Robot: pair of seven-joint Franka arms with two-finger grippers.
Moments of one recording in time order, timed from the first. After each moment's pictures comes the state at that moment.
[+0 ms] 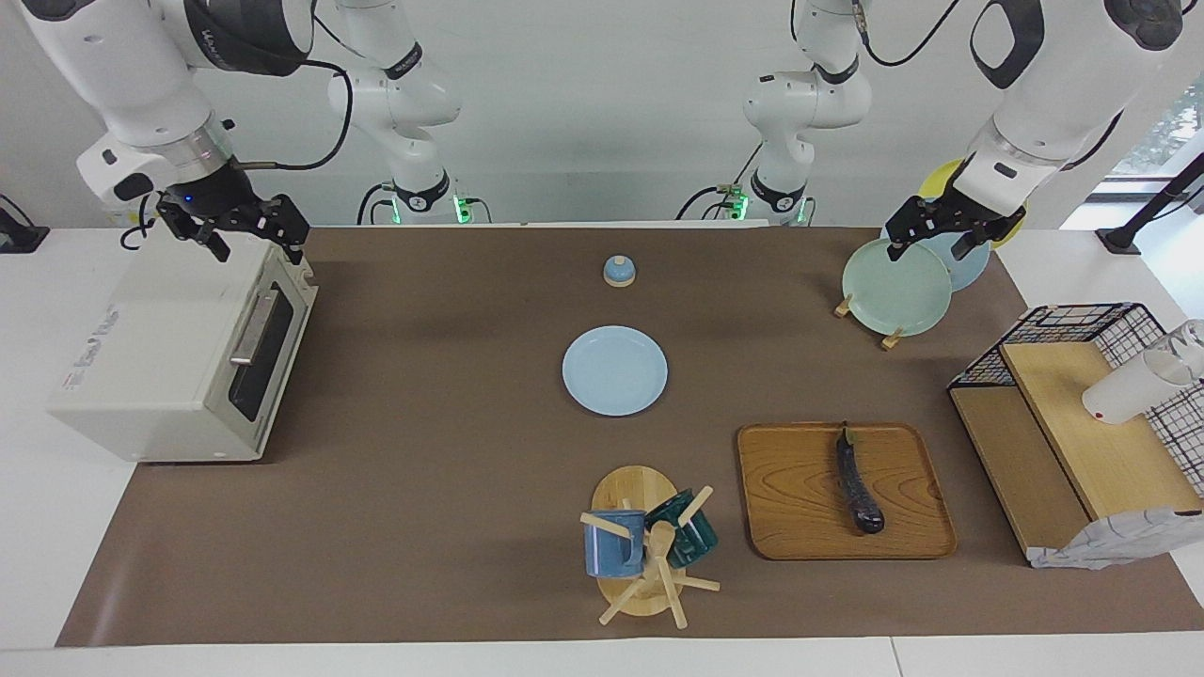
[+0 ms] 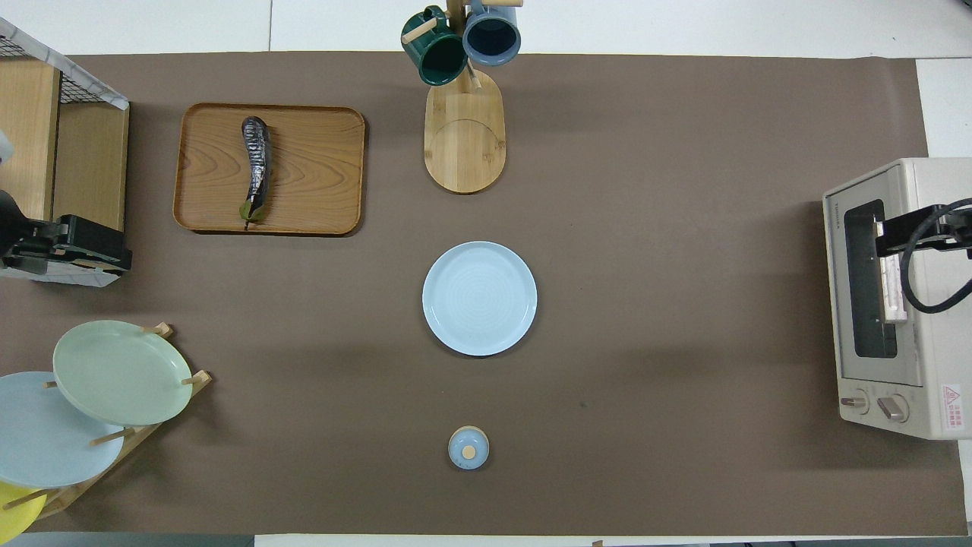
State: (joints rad) left arm -0.06 -0.03 0.00 -1.64 -0.04 1.52 -0.02; right arm -0.01 -0.03 -0.07 -1.63 -0.03 1.55 -0.03
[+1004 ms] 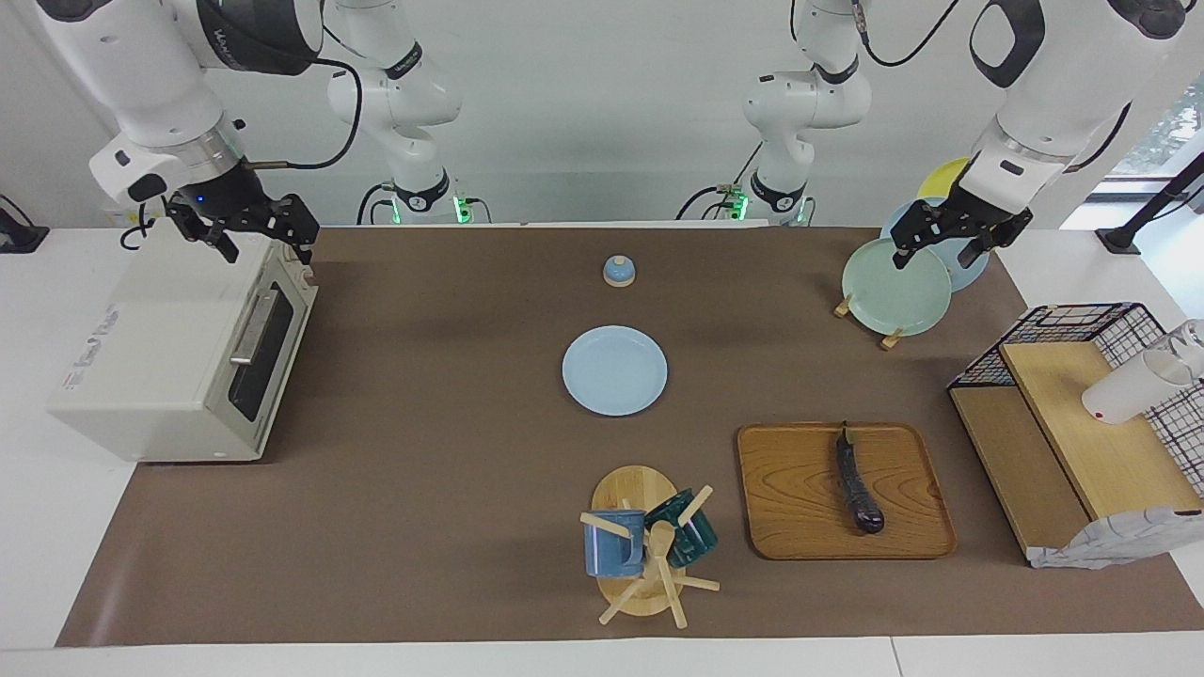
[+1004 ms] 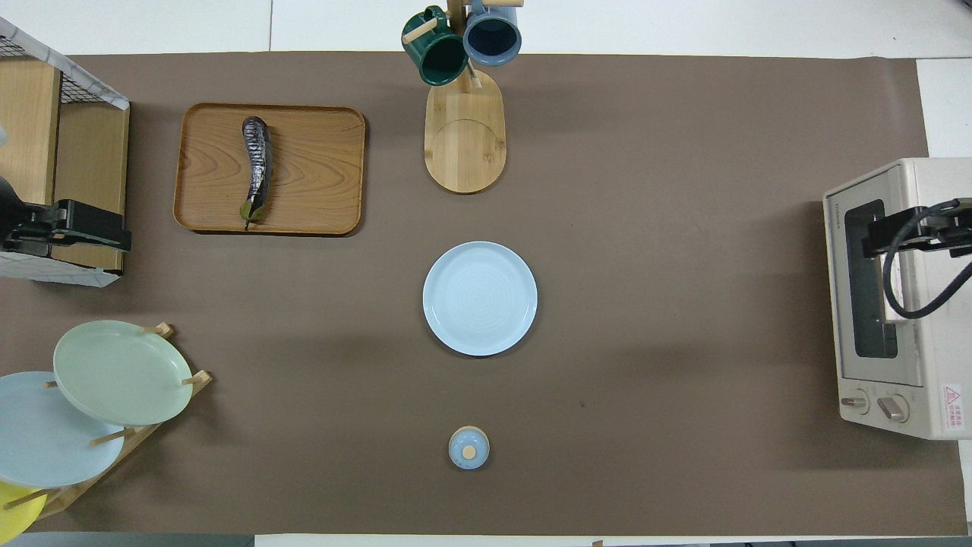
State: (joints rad) left arm -0.06 -0.03 0.00 -1.64 -0.04 1.59 -0.02; right arm 0.01 -0.03 -0.06 -1.66 -0.03 1.59 -0.03
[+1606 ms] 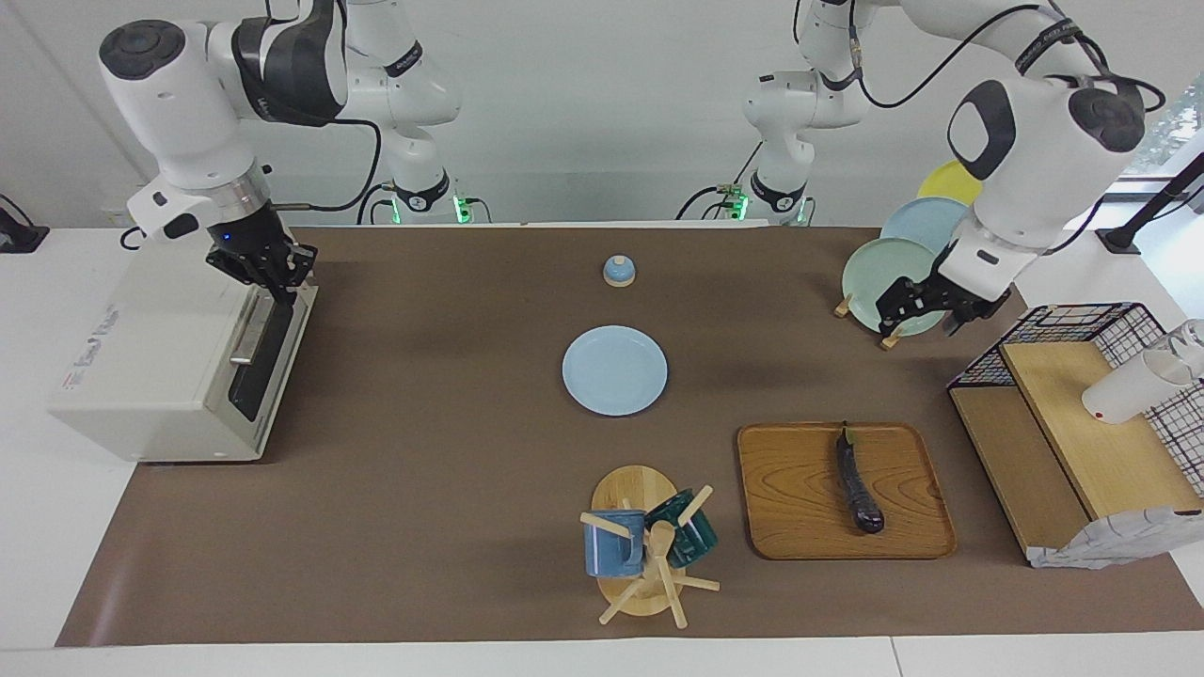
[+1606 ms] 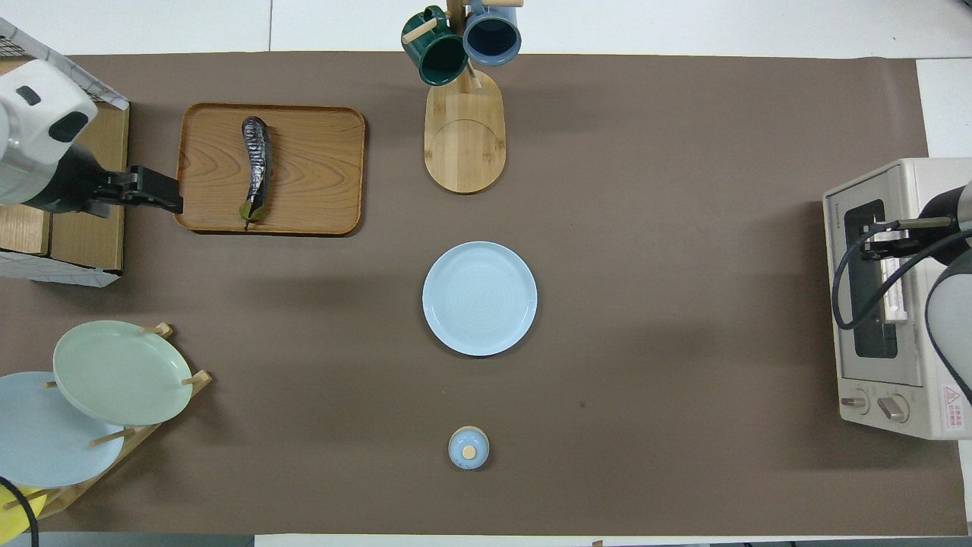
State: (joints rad) left arm -0.06 0.17 -0.01 -1.65 -0.05 1.80 -0.01; right arm 0.00 -0.06 -0.06 -1.88 -0.09 1.80 0.01
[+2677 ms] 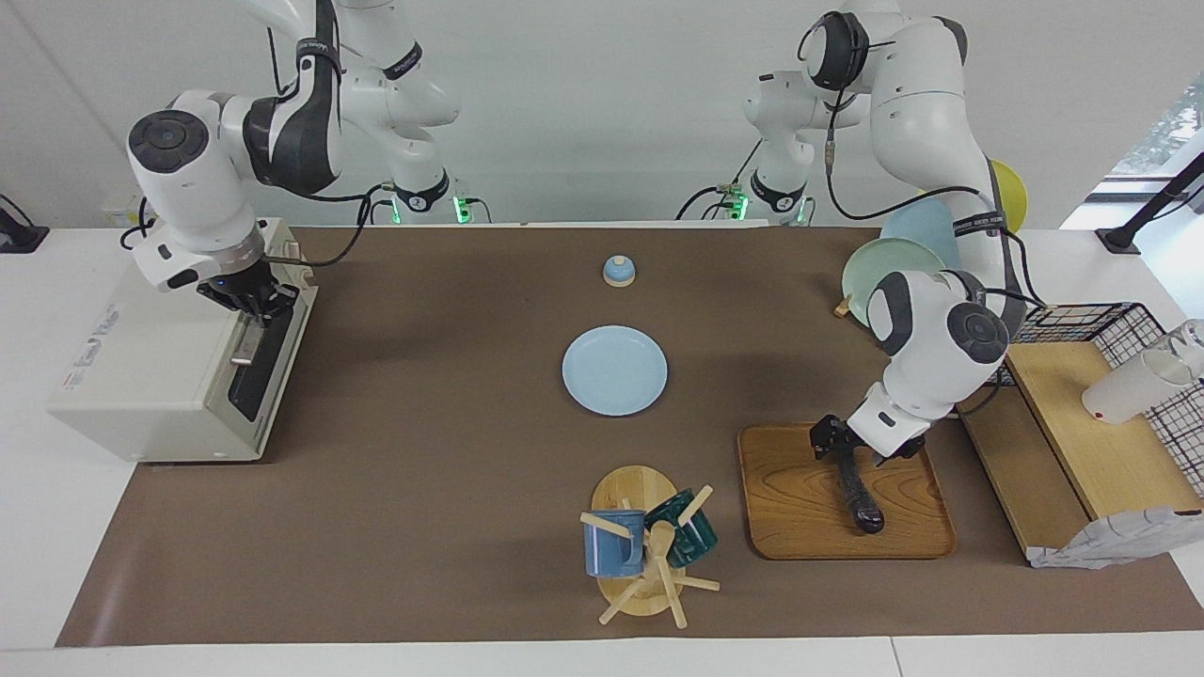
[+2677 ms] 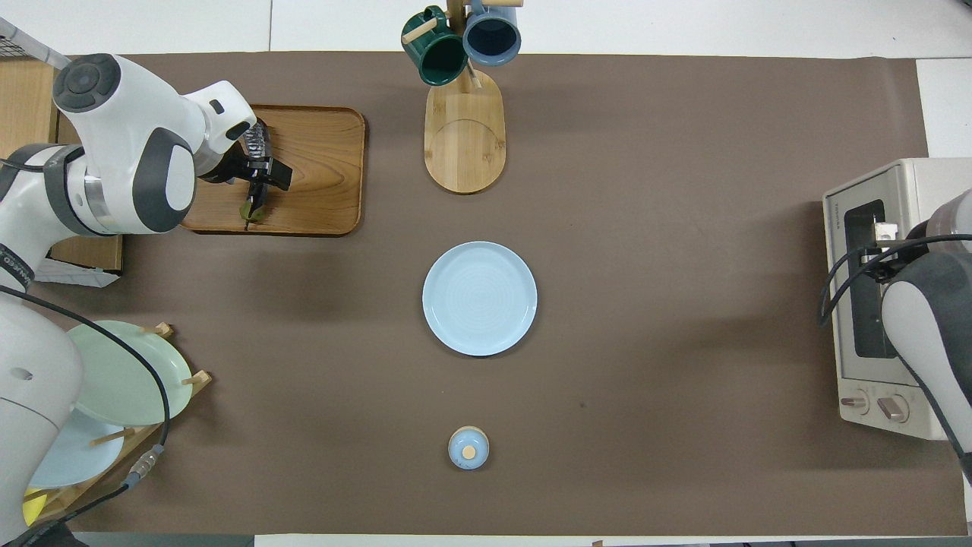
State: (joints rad) left arm -0.10 0.55 -0.05 -1.57 -0.06 2.15 0.14; right arm -0.06 -0.03 -0.06 -2.01 -0.22 1.91 0.03
